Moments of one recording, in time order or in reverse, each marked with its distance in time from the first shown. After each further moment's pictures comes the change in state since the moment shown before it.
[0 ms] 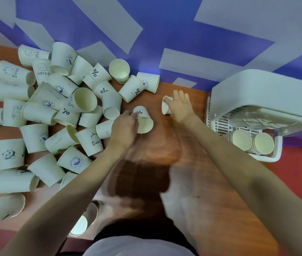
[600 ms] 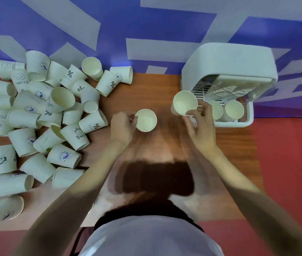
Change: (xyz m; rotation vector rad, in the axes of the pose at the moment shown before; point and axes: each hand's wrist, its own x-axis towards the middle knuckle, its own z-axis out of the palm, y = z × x) left_hand -0.047 0.068 0.006 -0.294 0.031 -0.024; right_hand -0.216 0.023 -0.007 0.656 0.666 0.340
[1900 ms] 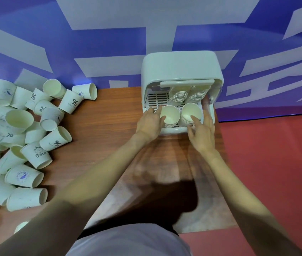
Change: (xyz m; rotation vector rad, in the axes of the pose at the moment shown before) left_hand 0.017 0.163 0.157 0.390 -0.306 0.311; right_hand -0.014 0.156 -0.066 -0.245 -0.215 0.369
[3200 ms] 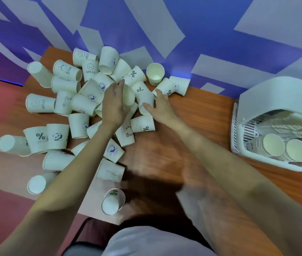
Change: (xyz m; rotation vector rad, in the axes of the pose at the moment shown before) left_hand -0.145 -0.372 -0.133 -0.080 0.487 -0.390; right_hand 0.015 -0.435 0.150 0.320 -0.583 -0.274
